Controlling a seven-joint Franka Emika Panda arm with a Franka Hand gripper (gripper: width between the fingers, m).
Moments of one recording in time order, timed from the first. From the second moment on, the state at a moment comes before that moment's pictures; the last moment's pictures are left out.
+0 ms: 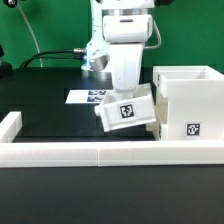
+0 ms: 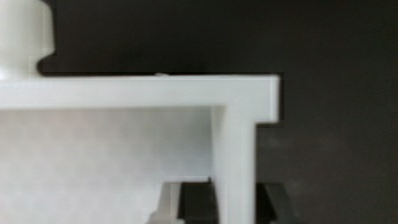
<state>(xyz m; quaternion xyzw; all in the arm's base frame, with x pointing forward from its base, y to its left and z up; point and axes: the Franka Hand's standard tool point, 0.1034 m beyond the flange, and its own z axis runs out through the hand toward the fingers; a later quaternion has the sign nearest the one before) 0.518 -0.007 0.045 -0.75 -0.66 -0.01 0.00</state>
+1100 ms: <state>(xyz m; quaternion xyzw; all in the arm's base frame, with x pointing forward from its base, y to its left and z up) 0.492 -0.032 0.017 -0.75 -0.66 0.01 0.03</state>
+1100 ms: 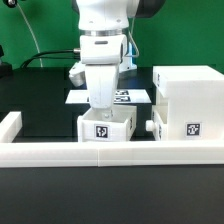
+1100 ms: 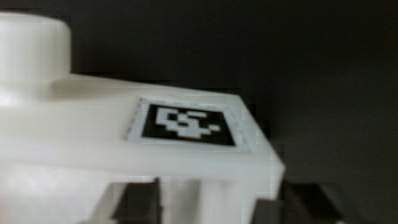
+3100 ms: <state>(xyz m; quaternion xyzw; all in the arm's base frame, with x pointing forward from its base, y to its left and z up) 0.484 -0.041 0.008 -0.78 -0.63 0.00 0.04</state>
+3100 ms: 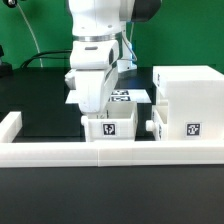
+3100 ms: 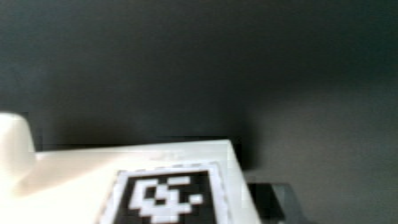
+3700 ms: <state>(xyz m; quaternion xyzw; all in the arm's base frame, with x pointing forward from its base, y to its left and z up) 0.495 -0.042 0.028 -0.74 -0.68 0.00 0.02</state>
